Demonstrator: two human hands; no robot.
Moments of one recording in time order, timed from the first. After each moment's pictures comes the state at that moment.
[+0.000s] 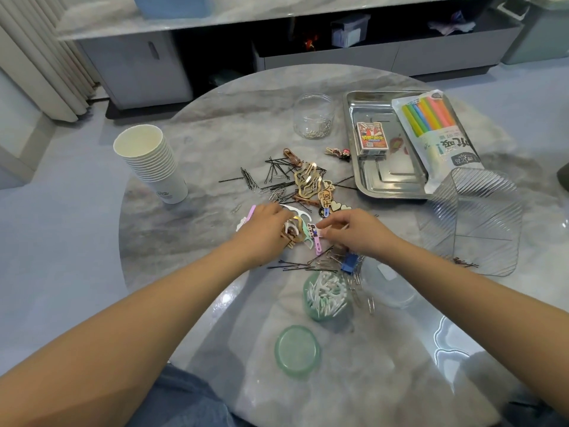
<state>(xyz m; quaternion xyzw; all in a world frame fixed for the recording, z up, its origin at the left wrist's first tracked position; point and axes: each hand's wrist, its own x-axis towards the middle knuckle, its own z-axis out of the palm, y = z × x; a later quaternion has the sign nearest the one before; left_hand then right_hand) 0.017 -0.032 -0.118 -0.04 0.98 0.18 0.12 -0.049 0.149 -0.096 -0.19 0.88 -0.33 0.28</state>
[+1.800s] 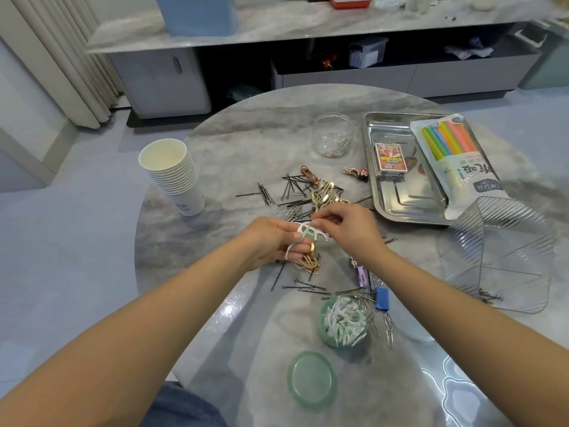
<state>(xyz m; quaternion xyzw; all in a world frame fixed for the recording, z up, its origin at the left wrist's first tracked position) 0.008 -0.048 -0.094 -0.29 0.61 0.71 0.16 -0.064 0.100 -0.097 -0.24 0.87 -0.41 0.11</state>
